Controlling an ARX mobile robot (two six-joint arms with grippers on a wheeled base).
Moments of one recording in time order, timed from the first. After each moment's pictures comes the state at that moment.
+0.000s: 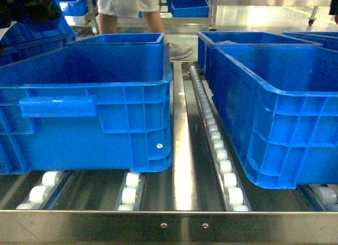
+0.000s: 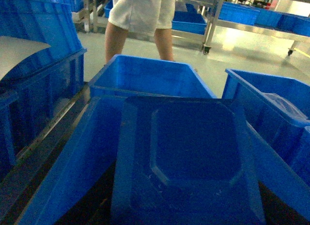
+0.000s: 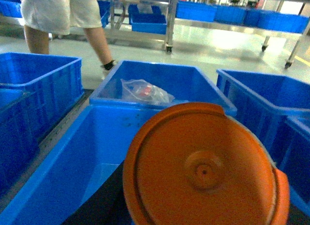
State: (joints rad) left arm -0.04 1.81 1.04 0.74 0.00 -0.13; right arm 0.00 1.75 0.96 0.79 0.04 -0.08
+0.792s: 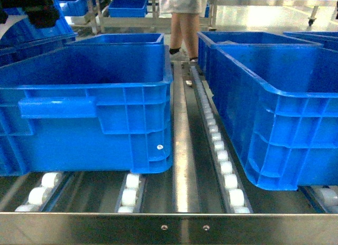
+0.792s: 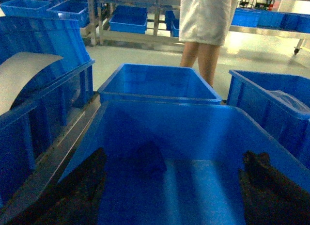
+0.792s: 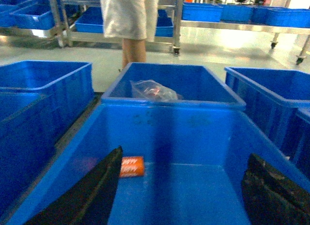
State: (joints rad) left arm -0.04 1.72 0.88 0.85 -0.03 -0.06; right arm 0.00 1.71 0.86 0.86 0.01 -0.03
